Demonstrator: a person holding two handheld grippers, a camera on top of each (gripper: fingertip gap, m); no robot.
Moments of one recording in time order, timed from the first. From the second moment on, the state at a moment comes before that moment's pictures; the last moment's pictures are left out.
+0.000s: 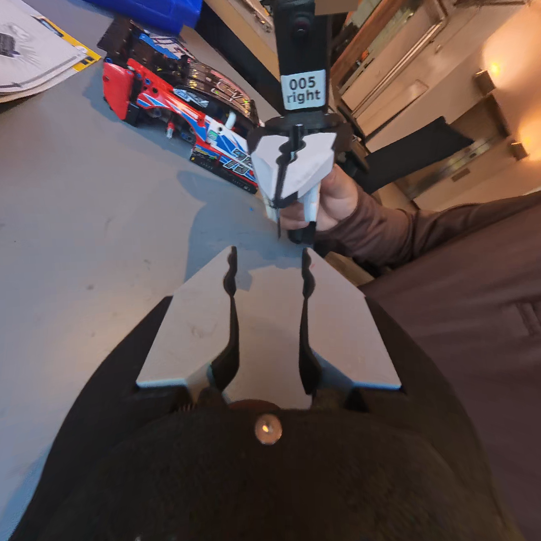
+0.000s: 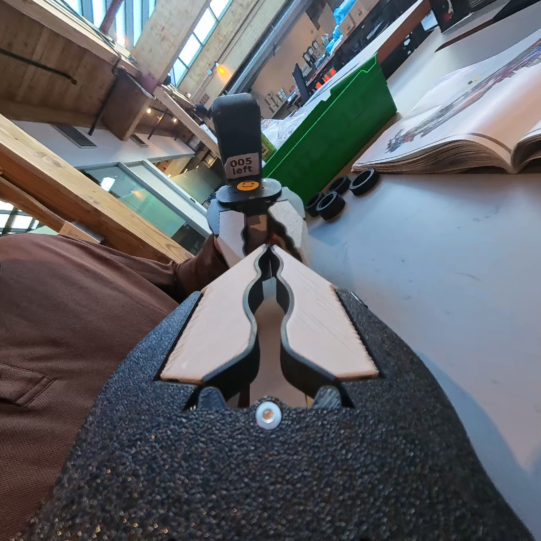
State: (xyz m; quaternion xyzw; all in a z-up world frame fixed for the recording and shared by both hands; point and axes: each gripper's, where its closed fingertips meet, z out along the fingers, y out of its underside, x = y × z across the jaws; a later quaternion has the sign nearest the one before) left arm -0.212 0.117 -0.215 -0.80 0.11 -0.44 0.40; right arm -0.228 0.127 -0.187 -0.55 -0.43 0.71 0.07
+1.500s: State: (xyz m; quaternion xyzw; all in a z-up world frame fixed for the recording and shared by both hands) left arm -0.204 0.107 -0.204 -0.78 0.15 -0.41 0.45; right arm -0.224 0.127 -0.190 -0.55 -0.53 0.63 0.14
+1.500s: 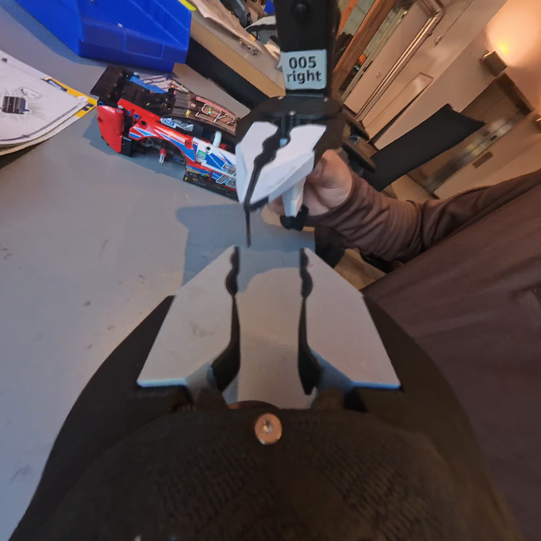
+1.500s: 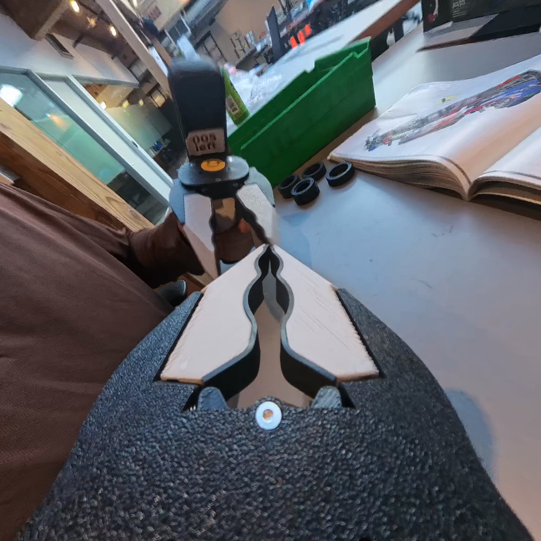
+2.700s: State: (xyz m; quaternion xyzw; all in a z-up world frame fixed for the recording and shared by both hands) left arm -0.239 0.104 -0.302 -0.85 0.35 -0.16 0.35; right arm -0.255 0.100 -0.276 -0.57 -0.61 0.55 -0.08
